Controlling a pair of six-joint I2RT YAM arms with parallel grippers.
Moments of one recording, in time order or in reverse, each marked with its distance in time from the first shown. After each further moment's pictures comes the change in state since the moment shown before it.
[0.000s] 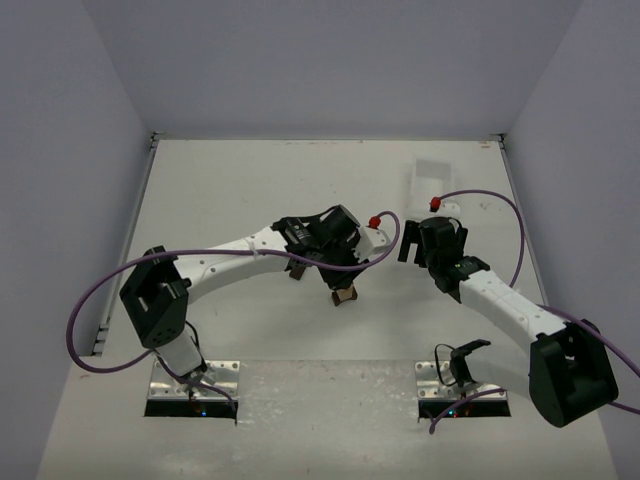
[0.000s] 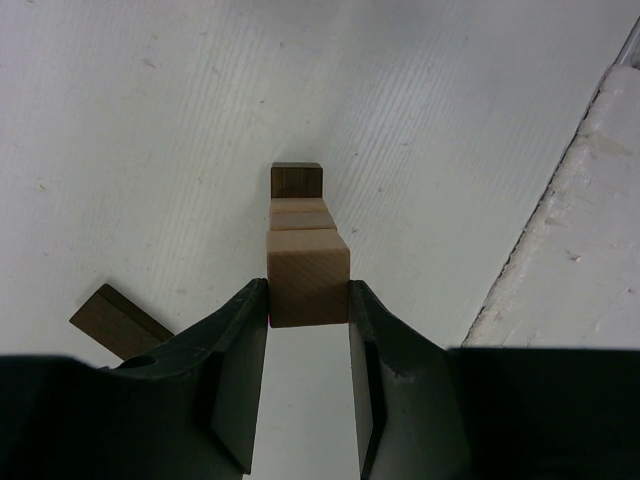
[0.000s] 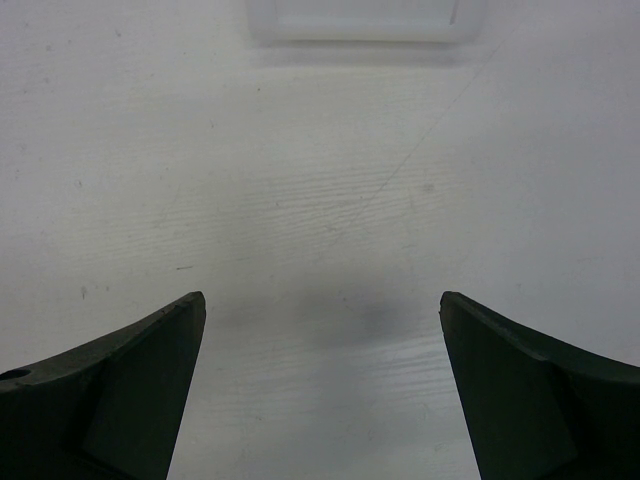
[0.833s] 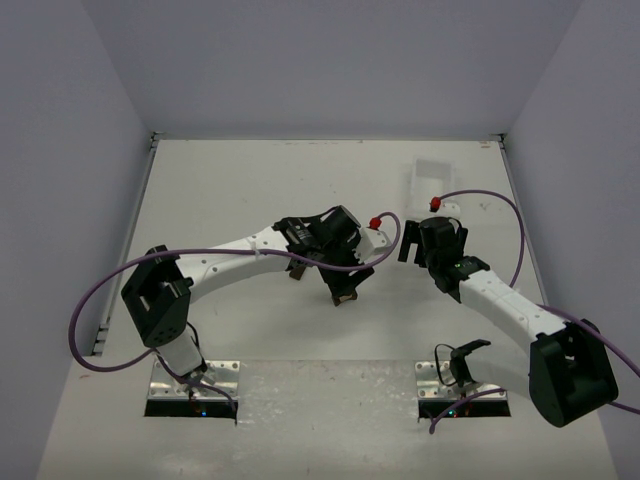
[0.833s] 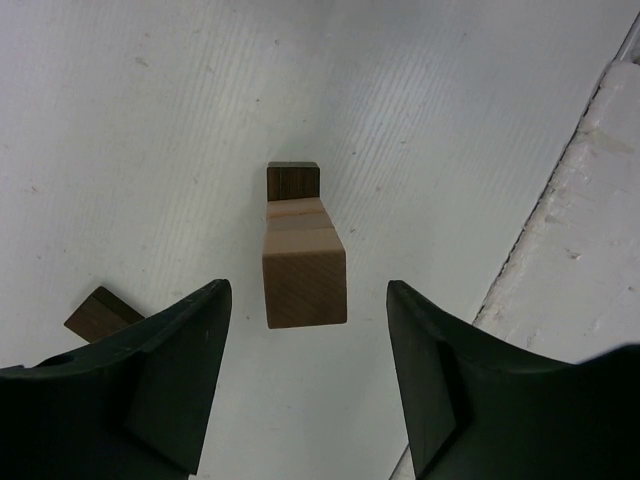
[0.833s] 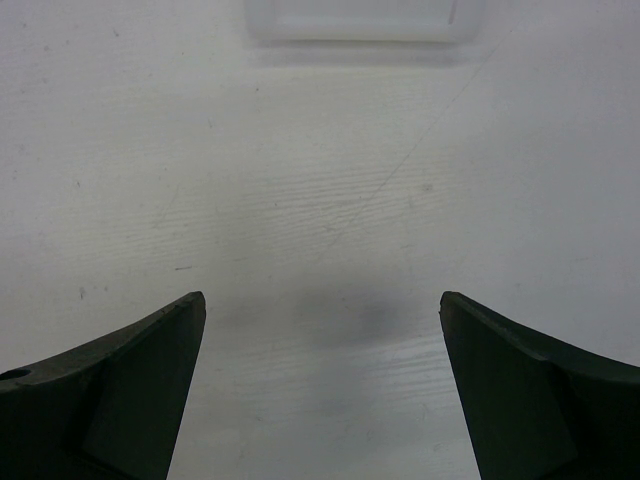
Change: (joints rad) left arm 0.000 0.011 0.000 0.000 0.008 0.003; right arm 0.000 0.001 0.000 0.000 0.003 0.000
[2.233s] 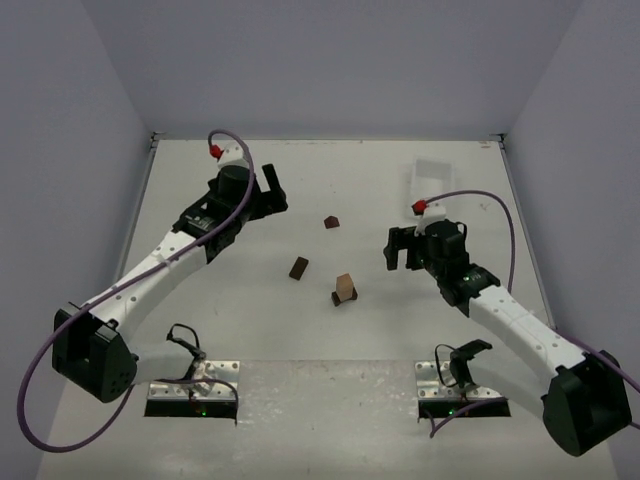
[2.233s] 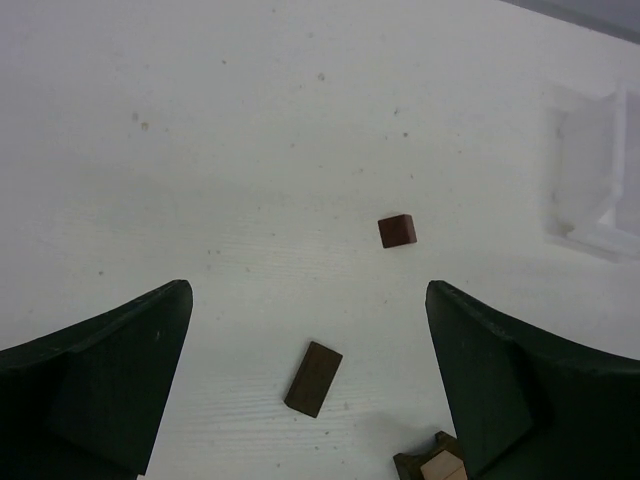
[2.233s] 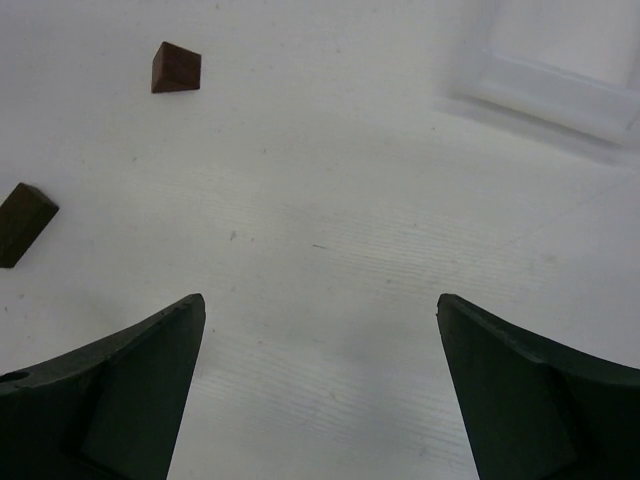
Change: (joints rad) left arm 0.478 -0.415 -0.263 0.324 -0.499 -0.685; right arm 0.061 -0.165 -0.028 0.058 -0.304 -0.184
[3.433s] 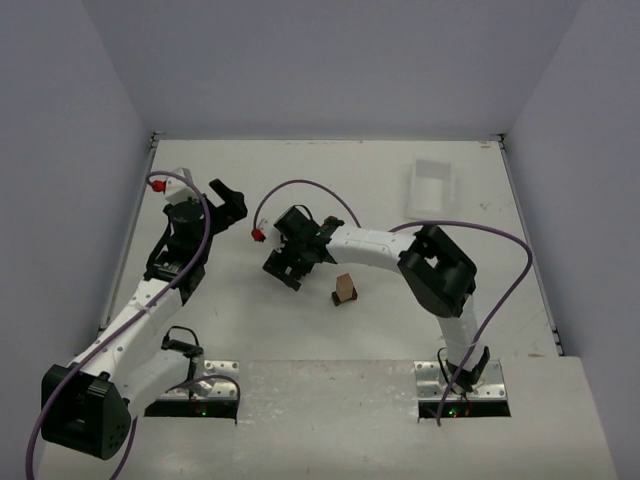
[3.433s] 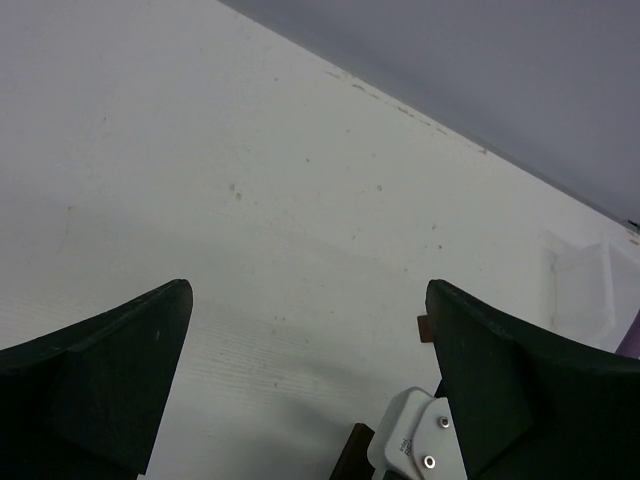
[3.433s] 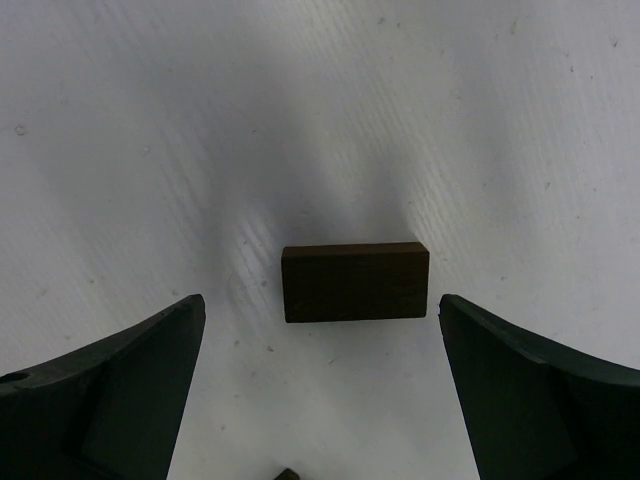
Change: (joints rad) left arm 0.222 -0.305 -0.408 0.376 0.007 -0.024; right arm 0.504 1.068 0.912 -0.313 -0.139 -0.372
